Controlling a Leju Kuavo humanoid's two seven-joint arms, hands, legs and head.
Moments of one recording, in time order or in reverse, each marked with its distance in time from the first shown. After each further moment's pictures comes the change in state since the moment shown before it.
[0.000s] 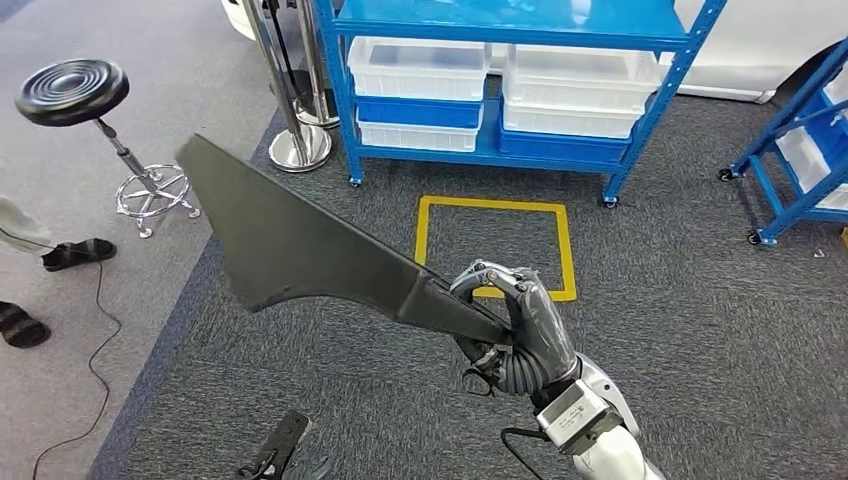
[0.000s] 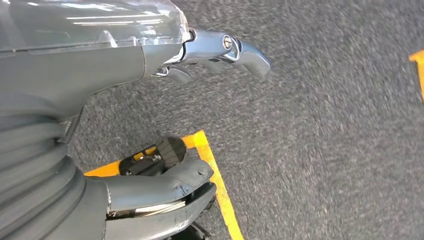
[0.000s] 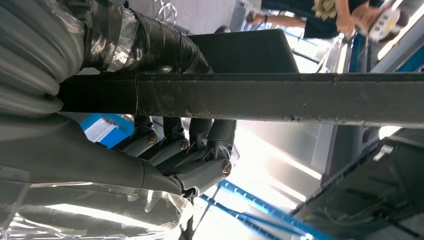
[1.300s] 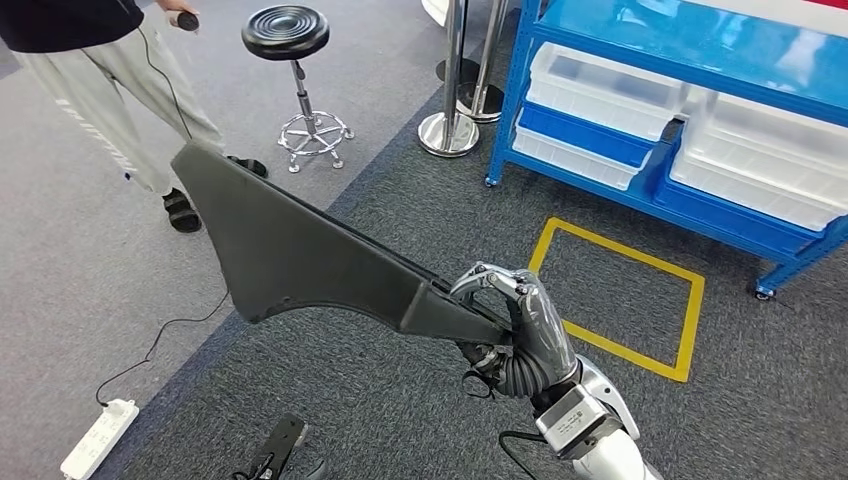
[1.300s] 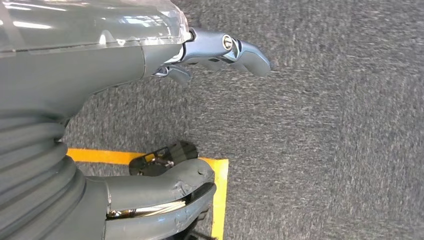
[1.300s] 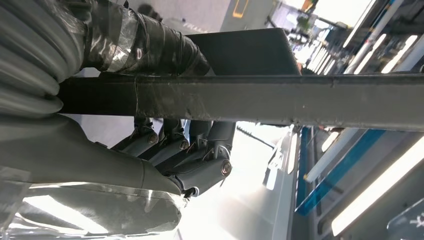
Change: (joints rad) left arm 0.006 0.003 -0.013 0.000 0.000 -0.001 -0.002; right arm 0.011 -0.006 -0.001 -0.010 0.016 -0.014 -0.002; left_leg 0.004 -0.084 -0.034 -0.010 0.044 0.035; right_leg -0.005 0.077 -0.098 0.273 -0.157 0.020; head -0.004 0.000
